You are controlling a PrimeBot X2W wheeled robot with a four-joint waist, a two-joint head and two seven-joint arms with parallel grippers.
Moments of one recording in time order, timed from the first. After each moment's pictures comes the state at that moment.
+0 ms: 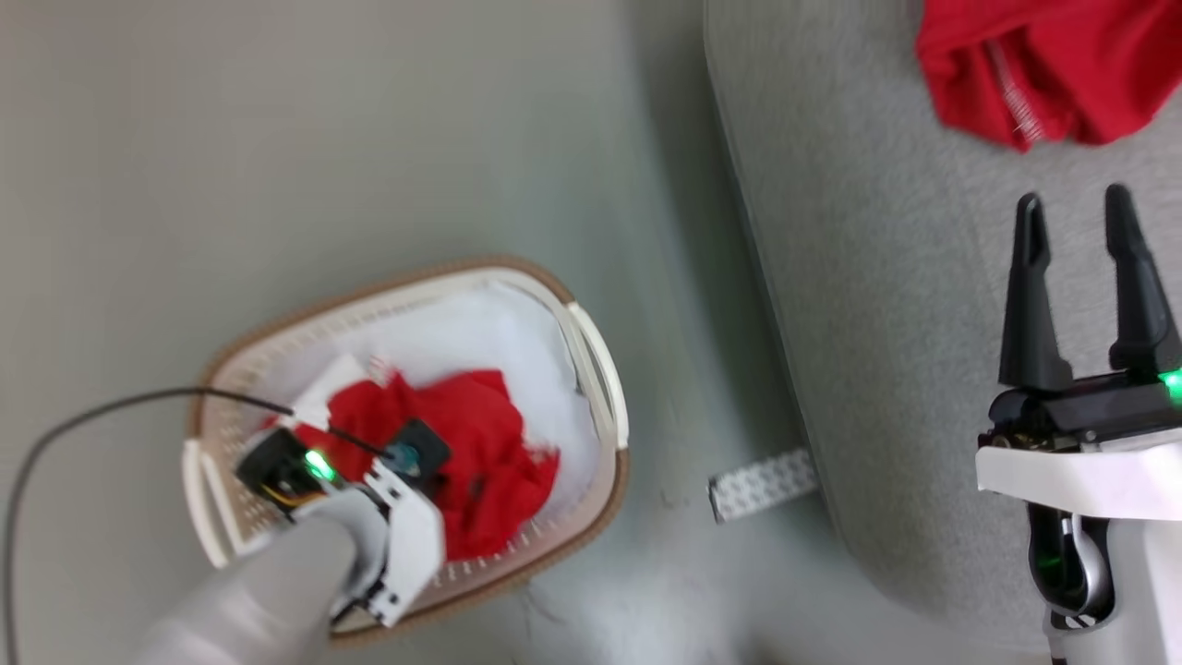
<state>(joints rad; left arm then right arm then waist) -0.88 0.29 -1.27 1.10 -0.54 -0.13 -0.13 -0.38 -0.05 0.03 -0.02 0.32 0.13 -0.26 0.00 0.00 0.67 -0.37</state>
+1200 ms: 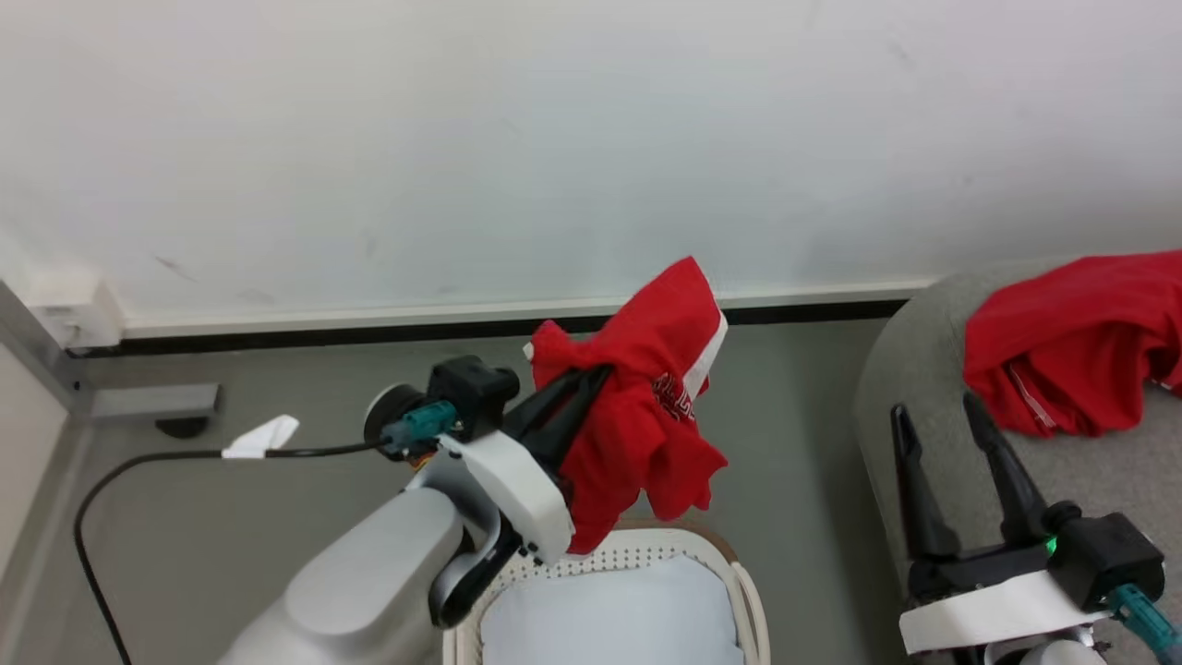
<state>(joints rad) -0.73 0.26 -0.92 0.53 -0.67 -0.05 -0.26 -0.18 -0.05 0.12 0.16 0.26 0.13 -0.26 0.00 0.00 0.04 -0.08</state>
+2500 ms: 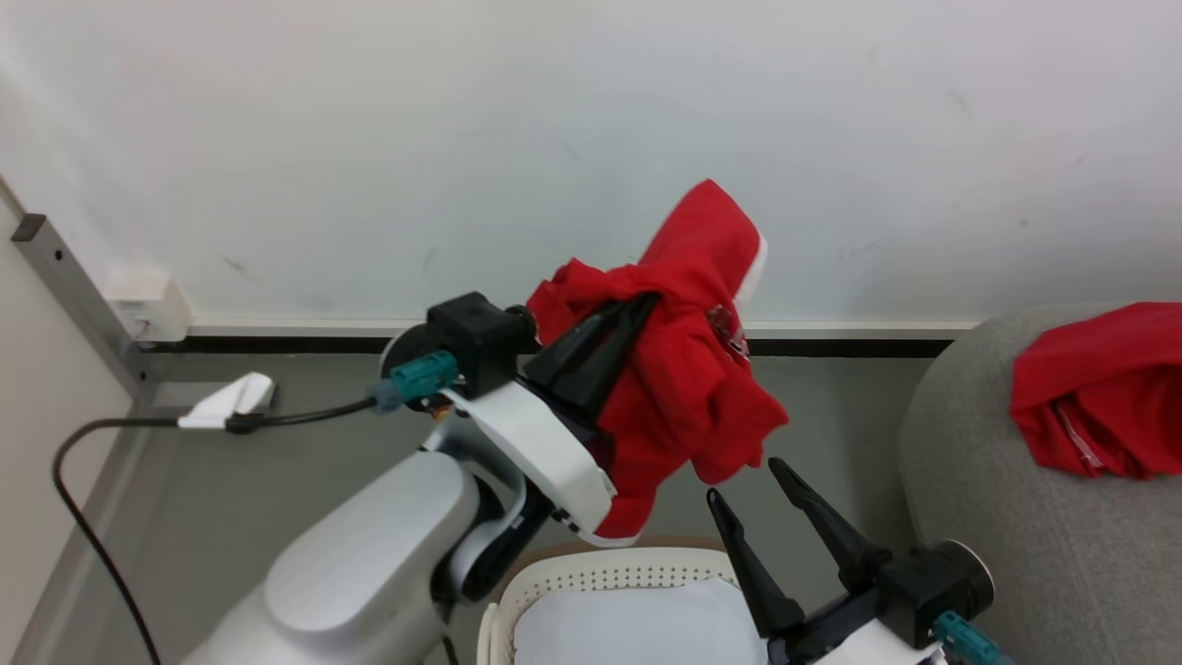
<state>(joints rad) -0.76 0.32 -0.87 0.17 -0.74 0.05 -0.16 -0.20 -0.06 0.46 0.23 0.29 0.13 -0.24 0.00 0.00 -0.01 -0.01</state>
